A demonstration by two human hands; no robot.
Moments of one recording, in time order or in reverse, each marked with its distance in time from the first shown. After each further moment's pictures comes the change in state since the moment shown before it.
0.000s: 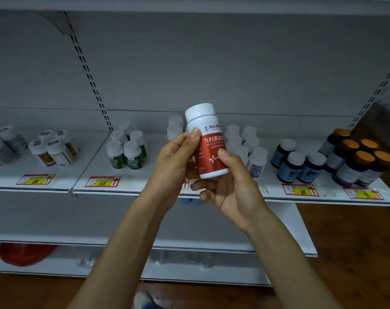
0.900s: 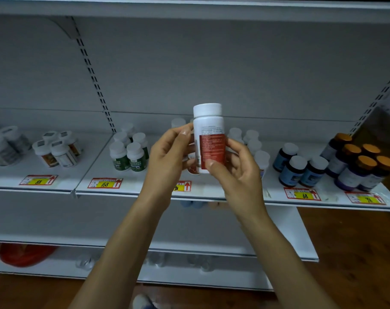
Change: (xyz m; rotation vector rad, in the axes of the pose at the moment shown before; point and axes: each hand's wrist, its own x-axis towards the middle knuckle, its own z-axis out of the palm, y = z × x) left_hand -0.004 0.012 -0.002 0.111 0.167 0.164; right_hand 0.005 0.006 0.002 -0.489 0.278 -0.467
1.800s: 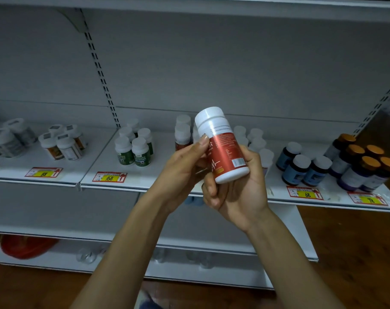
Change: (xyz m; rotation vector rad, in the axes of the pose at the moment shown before) left_hand -0.011 -0.008 -0.006 -0.101 -0.335 -0.268; right_hand -0.005 -0.007 0.005 0.702 -0.386 0.487
